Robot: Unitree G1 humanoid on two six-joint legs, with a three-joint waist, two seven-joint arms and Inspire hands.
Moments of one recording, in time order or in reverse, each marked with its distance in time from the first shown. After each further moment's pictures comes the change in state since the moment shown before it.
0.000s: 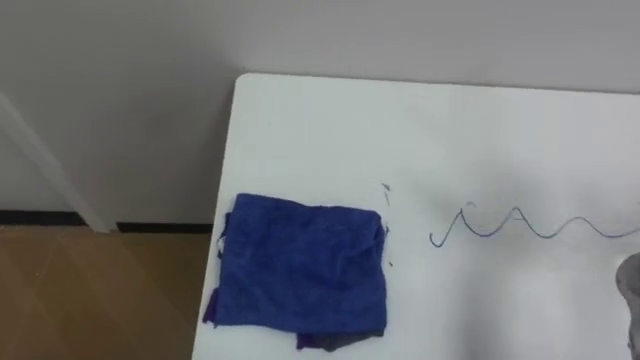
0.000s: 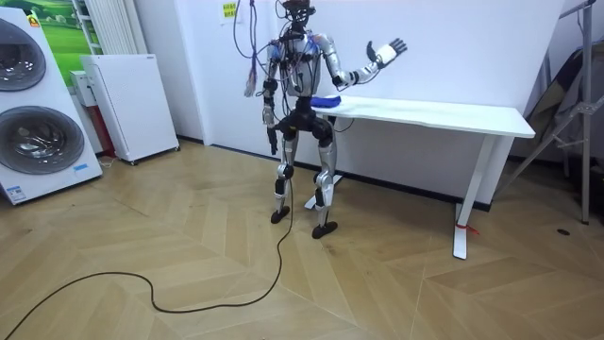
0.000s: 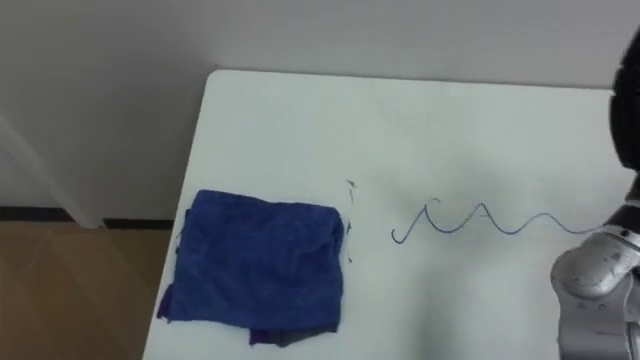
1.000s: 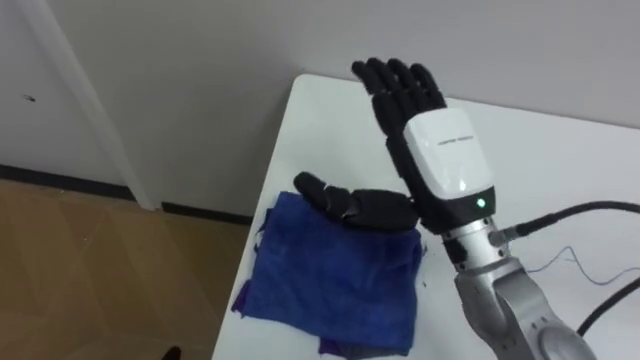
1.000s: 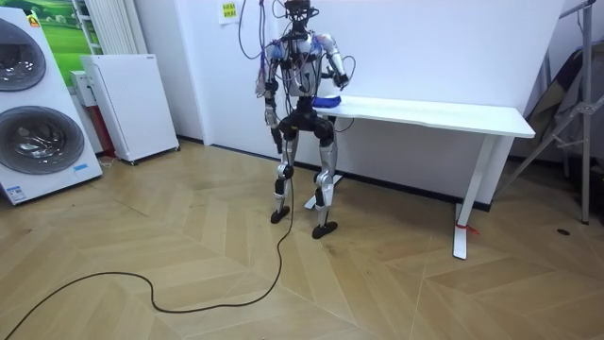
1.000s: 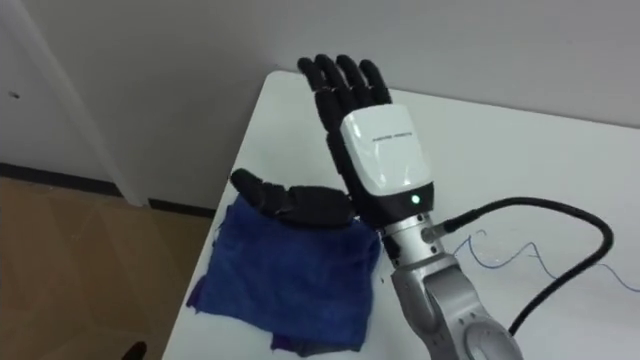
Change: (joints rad) left arm -0.089 -0.010 -0.156 0.018 -0.007 -0.075 -0.066; right arm 0.038 0.004 0.637 -0.124 -0.468 -0.046 0.338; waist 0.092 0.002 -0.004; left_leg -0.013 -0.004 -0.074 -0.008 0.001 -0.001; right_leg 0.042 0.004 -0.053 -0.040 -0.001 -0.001
